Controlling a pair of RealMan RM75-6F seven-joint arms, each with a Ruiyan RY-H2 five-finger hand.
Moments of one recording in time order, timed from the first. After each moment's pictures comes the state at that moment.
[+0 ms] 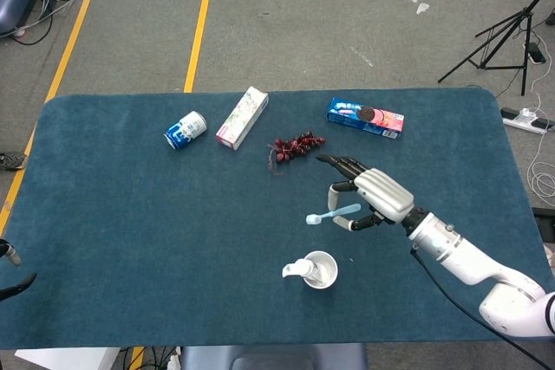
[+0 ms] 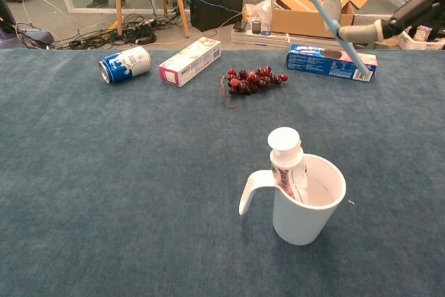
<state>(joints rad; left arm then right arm) -0.02 -1.11 -0.10 -1.58 1.34 1.51 0.11 0.81 -1.04 -0.04 -1.64 -1.61 1.11 0.70</state>
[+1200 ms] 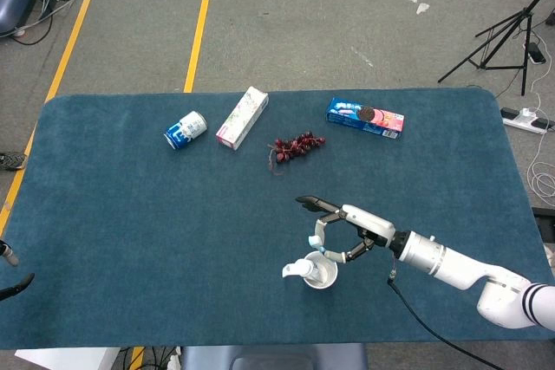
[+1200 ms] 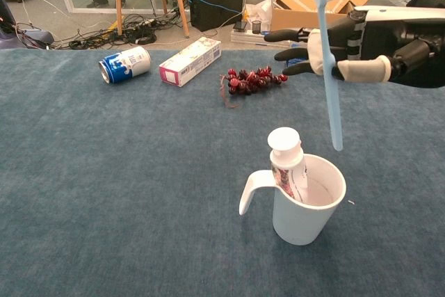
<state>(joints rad) -0.01 -1.10 -0.10 -1.59 1.33 1.52 0.10 0.84 -1.22 -0.16 -1.37 -1.89 1.23 1.50</state>
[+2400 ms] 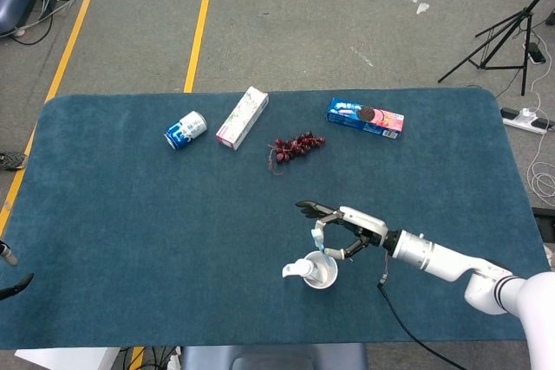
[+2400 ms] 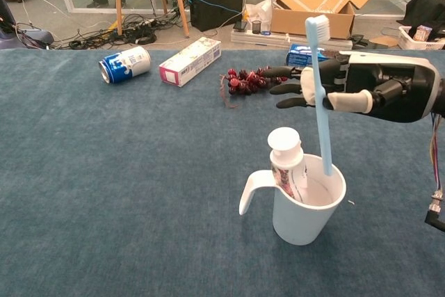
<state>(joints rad) -0.01 -1.09 -0.10 -1.59 1.34 1.52 0.08 0.84 -1.45 -0.25 -1.00 -1.89 1.33 1.79</state>
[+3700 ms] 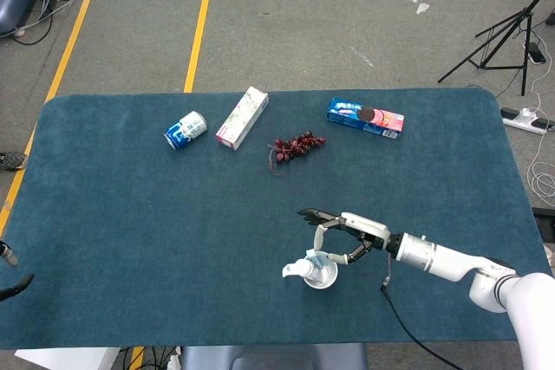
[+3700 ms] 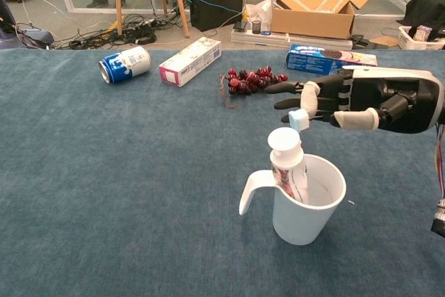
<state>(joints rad) -0.01 -1.09 -0.10 -1.60 1.35 1.53 0.09 0.84 -1.48 -0.32 -0.91 -1.90 1.38 1.83</state>
